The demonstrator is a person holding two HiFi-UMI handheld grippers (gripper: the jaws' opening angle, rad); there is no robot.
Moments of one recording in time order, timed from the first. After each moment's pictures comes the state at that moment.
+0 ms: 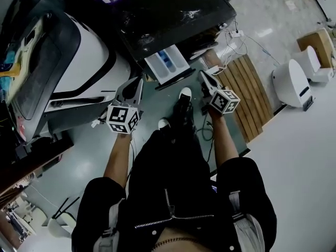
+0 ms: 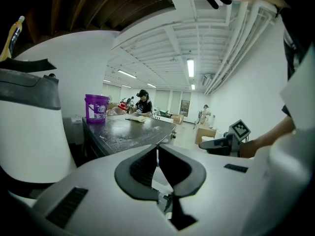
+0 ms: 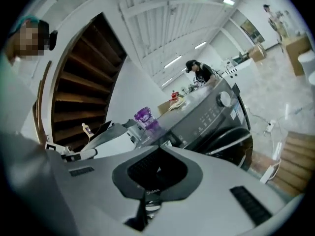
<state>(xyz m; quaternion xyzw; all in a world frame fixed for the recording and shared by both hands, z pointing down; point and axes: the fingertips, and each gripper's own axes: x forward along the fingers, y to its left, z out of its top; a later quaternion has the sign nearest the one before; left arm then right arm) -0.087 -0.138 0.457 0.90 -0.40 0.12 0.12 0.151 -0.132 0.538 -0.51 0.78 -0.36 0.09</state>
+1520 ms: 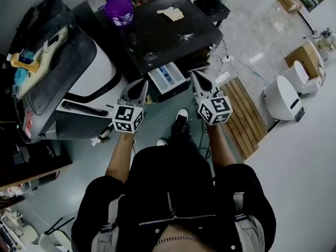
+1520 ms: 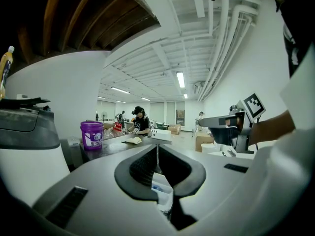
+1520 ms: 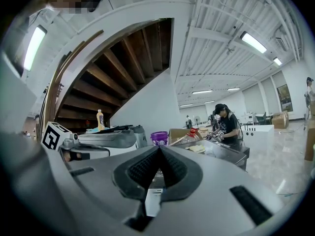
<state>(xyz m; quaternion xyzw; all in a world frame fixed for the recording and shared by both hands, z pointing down) -0.079 -0.119 0.364 0.92 -0.39 0.07 0.04 0.095 -0.105 0.340 -0.55 0.83 -0.08 0.01</state>
